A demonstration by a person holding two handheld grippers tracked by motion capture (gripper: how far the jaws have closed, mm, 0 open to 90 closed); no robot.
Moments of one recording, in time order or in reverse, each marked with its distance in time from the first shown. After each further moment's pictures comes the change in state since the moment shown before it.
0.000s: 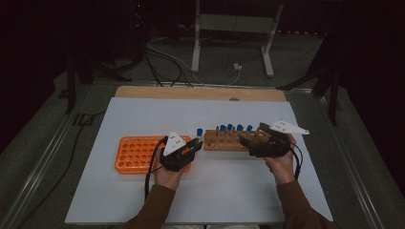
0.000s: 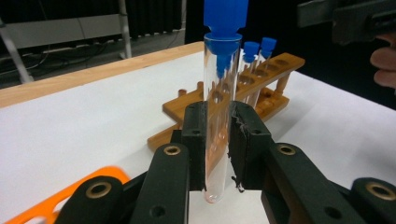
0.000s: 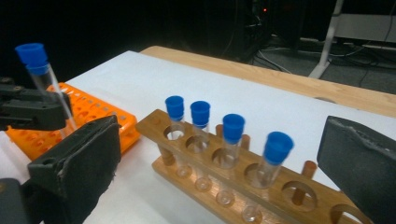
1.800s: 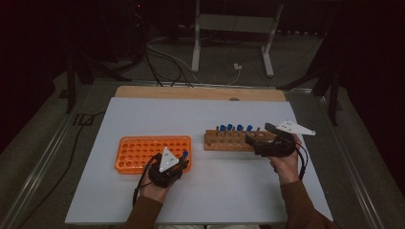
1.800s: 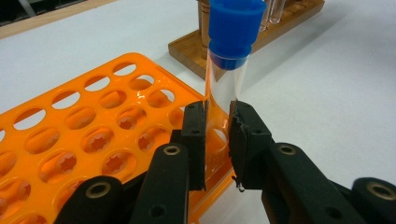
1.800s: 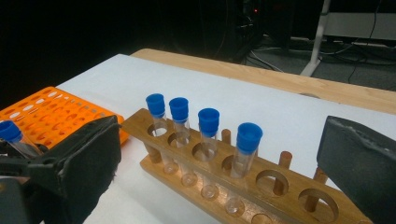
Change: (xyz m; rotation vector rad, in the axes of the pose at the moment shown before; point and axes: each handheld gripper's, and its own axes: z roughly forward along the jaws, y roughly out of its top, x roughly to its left) left arm 0.003 -0.049 -0.019 0.216 0.068 0.085; right arm -0.012 -0.004 -0.008 -0.004 -0.022 0.024
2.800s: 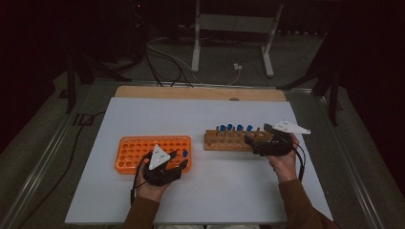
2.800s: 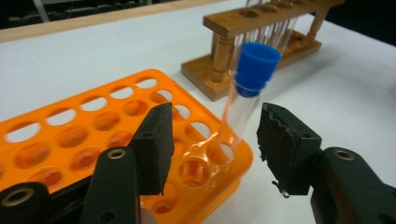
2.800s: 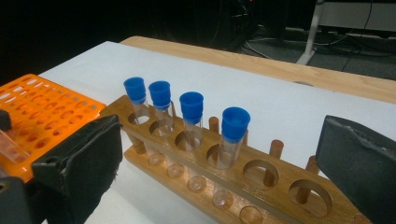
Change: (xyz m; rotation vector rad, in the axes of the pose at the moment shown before) left arm 0.012 0.002 -0.019 -0.096 0.002 -0.135; right arm -0.009 -0.009 0.013 0.037 -0.026 -0.014
